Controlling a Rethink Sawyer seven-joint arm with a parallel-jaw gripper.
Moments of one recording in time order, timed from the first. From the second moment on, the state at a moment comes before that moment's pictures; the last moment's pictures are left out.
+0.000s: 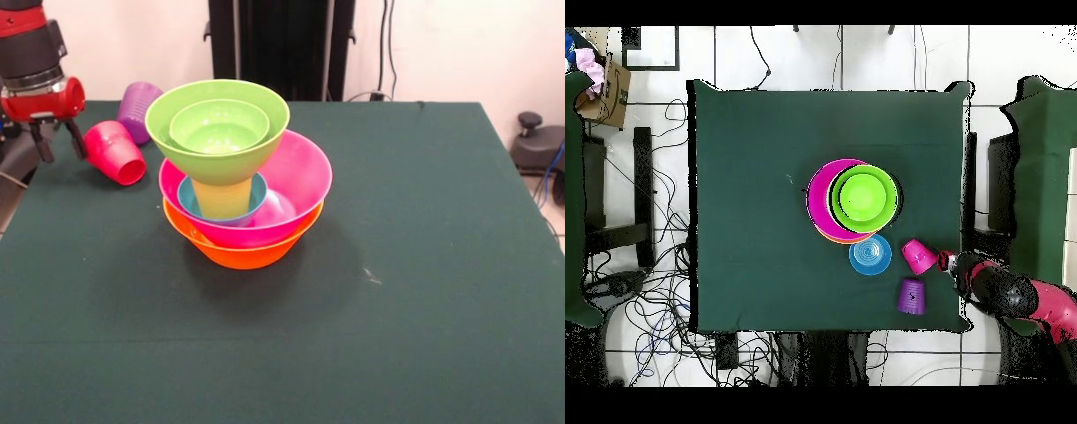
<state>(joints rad) -1.51 -0.39 0.80 1.76 -0.90 0.65 1.60</state>
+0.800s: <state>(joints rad) -1.55 -0.76 0.80 1.99 -0.65 0.65 1.60</state>
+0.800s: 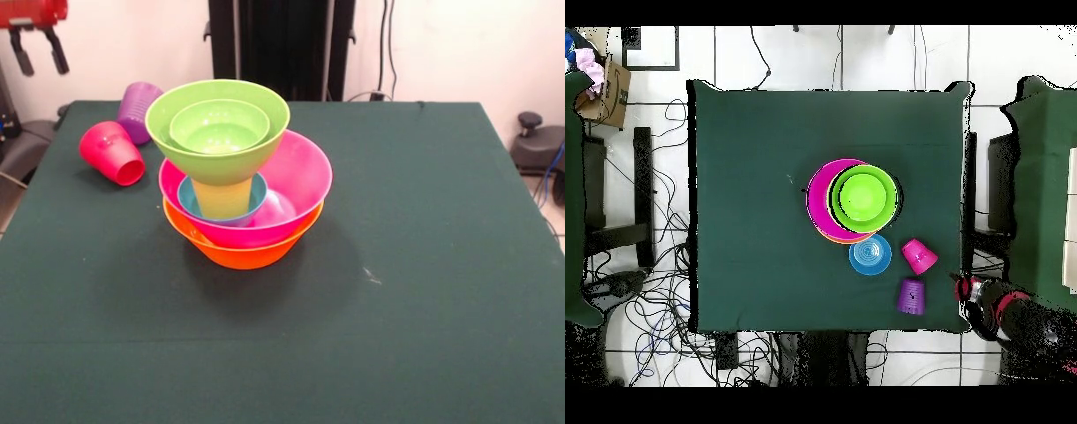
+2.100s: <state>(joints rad) -1.38 -0.78 0.49 2.08 -0.62 0.26 1.84</state>
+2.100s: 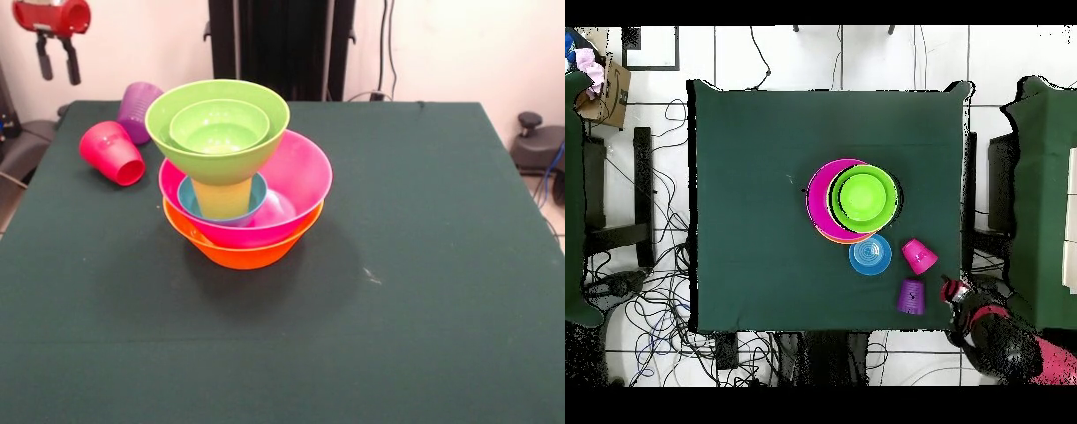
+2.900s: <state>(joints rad) -1.15 -0.74 0.32 2.14 -0.60 0.04 1.97</state>
